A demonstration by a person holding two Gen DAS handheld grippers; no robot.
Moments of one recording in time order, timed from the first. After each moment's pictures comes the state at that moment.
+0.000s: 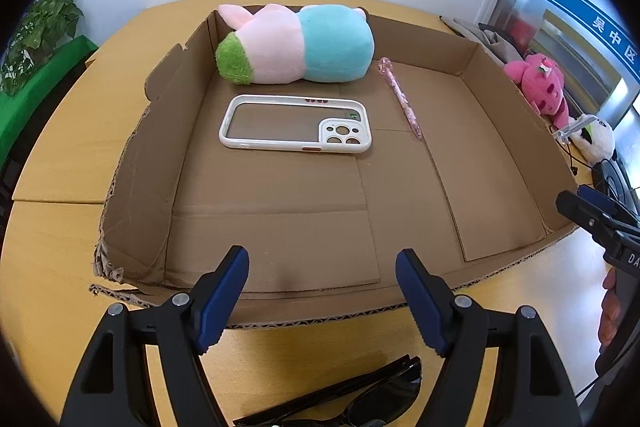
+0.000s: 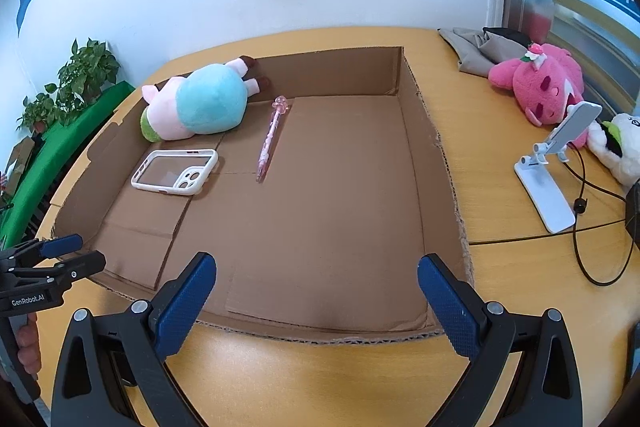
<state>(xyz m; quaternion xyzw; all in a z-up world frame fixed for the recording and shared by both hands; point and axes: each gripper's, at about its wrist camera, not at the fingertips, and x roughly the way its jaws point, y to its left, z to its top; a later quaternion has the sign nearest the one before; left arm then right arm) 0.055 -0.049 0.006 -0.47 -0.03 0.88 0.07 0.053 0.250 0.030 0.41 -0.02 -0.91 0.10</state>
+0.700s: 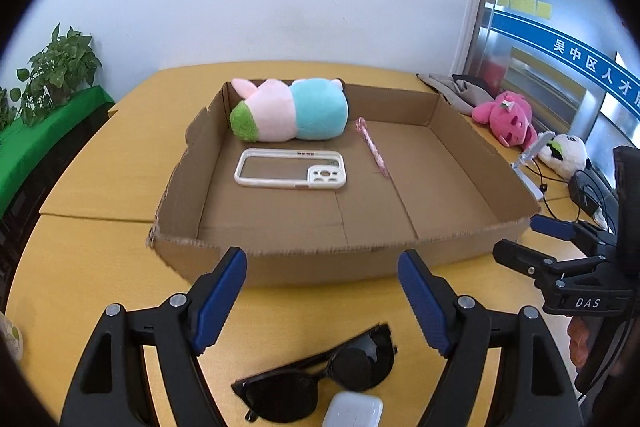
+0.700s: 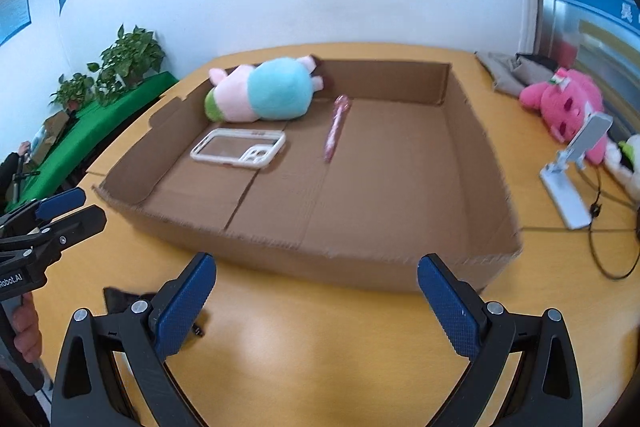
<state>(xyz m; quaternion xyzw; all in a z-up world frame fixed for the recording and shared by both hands) 0.139 -0.037 0.040 -0.36 -0.01 0.93 0.08 0.114 0.216 0.029 0.38 0.00 -0.91 0.17</state>
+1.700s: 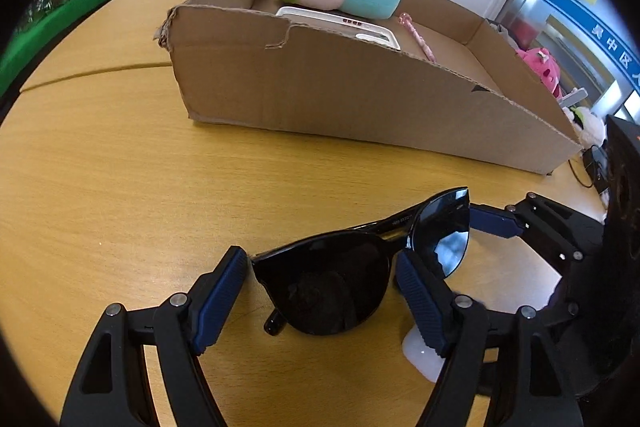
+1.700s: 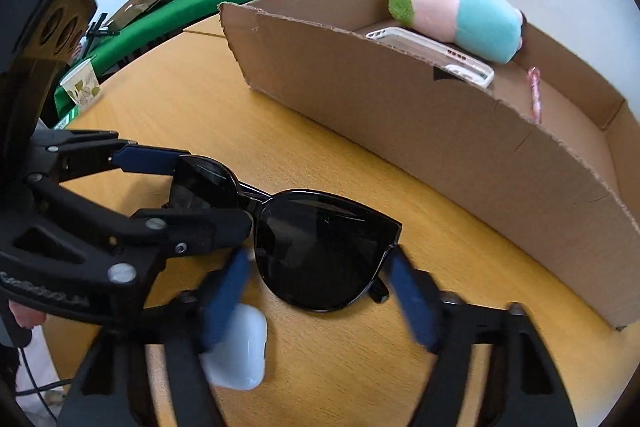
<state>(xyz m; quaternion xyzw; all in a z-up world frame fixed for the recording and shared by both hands) 0.147 -0.071 -0.054 -0.50 -0.07 0.86 0.07 0.147 0.074 -0.055 0.42 0.16 -0.83 0.33</state>
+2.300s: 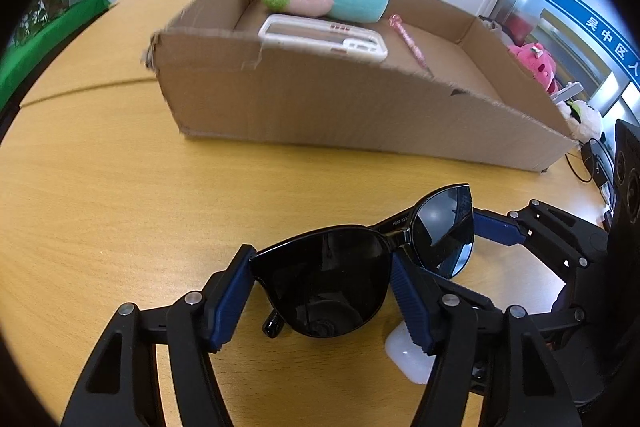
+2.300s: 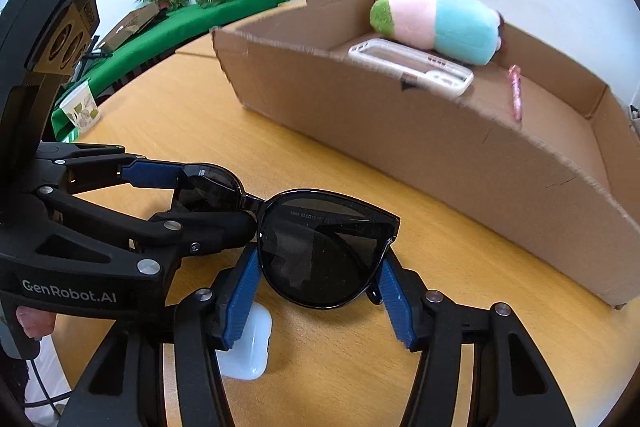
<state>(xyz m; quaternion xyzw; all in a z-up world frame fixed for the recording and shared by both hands) 0.148 -0.063 -0.039 -0.48 -0.06 0.87 0.08 0.153 0.085 -0.043 0.41 0.13 -0.85 0.32</state>
